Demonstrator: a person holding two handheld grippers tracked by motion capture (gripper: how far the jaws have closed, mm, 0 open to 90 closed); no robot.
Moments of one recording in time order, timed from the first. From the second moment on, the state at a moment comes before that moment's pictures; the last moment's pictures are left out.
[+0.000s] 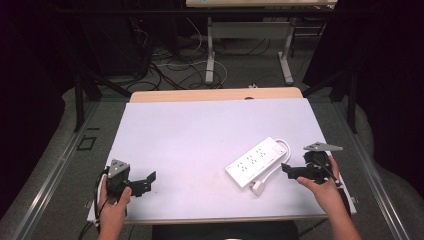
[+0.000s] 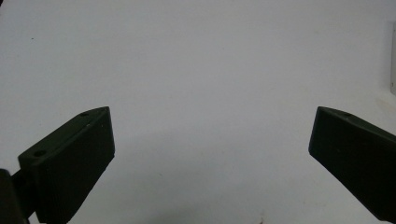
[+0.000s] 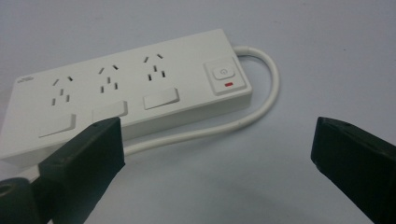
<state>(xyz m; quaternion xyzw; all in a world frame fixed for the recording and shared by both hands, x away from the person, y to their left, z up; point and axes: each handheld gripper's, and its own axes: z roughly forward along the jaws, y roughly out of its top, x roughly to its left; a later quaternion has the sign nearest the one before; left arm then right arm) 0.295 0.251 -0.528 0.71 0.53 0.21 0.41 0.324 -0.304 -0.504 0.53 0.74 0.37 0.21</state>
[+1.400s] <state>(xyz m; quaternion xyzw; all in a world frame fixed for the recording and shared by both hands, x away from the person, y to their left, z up) 0.298 0.260 -0.531 0.71 0.54 0.21 0.41 0.316 -0.369 -0.545 0.59 0.69 0.35 0.24</state>
